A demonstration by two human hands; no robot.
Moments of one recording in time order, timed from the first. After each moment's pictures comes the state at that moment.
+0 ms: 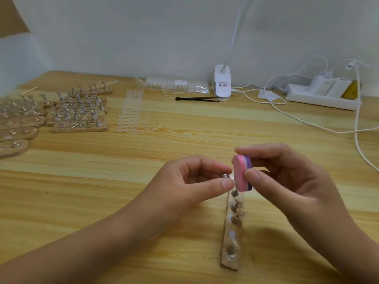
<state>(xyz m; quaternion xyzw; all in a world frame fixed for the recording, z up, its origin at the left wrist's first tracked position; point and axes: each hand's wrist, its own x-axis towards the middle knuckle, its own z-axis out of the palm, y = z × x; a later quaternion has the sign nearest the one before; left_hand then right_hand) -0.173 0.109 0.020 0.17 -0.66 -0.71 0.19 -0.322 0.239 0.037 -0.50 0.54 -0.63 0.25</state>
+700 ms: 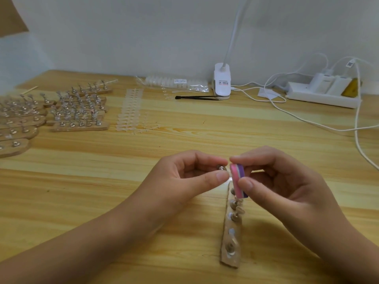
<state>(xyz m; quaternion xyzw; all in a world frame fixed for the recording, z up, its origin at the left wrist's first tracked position) -0.171 0.107 0.025 0.19 -0.65 -0.70 0.21 -0.325 0.241 0.029 -0.55 0.55 -0.59 0.23</state>
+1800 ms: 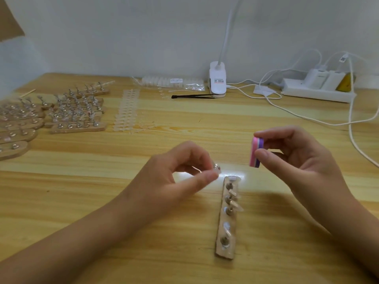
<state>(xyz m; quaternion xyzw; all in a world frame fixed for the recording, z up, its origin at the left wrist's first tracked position) -0.168 0.099 0.023 0.11 -0.81 -0.52 0.24 -0.354 0.241 0.031 -0.48 0.57 -0.64 0.20</state>
